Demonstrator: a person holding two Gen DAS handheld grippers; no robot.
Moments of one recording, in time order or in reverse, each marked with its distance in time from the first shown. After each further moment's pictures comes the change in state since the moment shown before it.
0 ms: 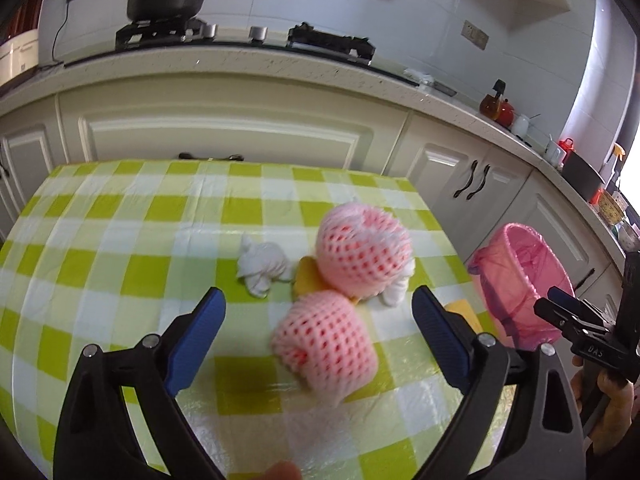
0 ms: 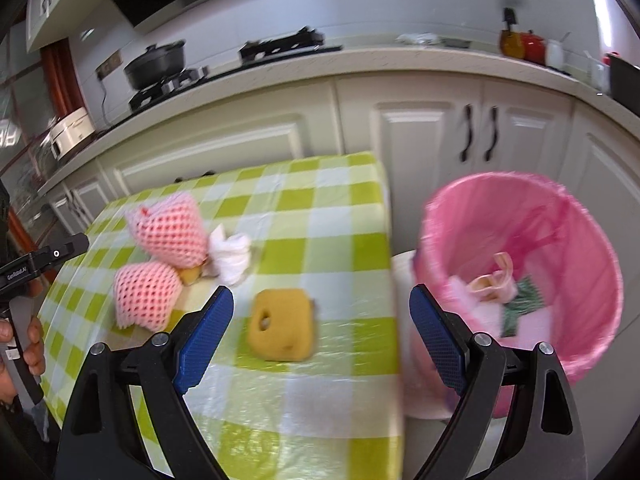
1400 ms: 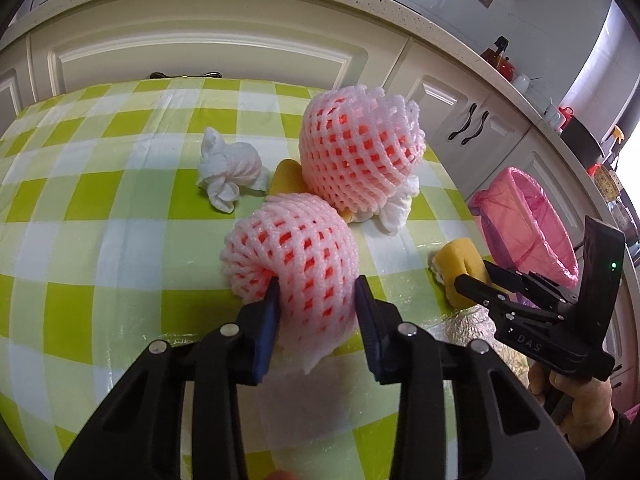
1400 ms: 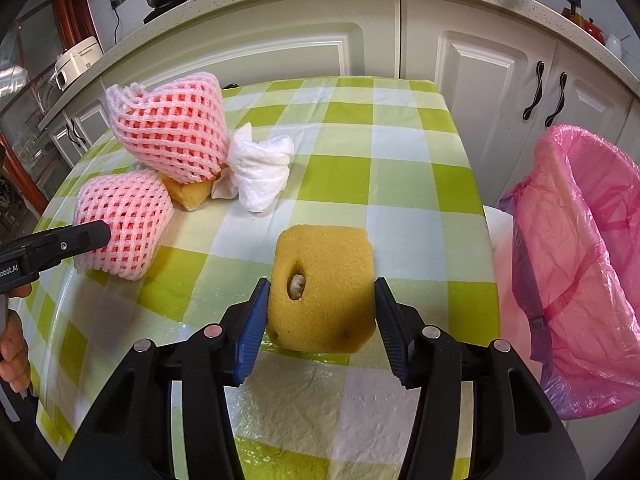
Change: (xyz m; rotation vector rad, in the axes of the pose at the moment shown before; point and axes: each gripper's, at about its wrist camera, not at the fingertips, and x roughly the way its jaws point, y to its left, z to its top) left arm 0.055 -0.005 -0.045 -0.029 0.190 -0.073; right arm 0.084 0.049 -0.033 -0.109 0.205 0.028
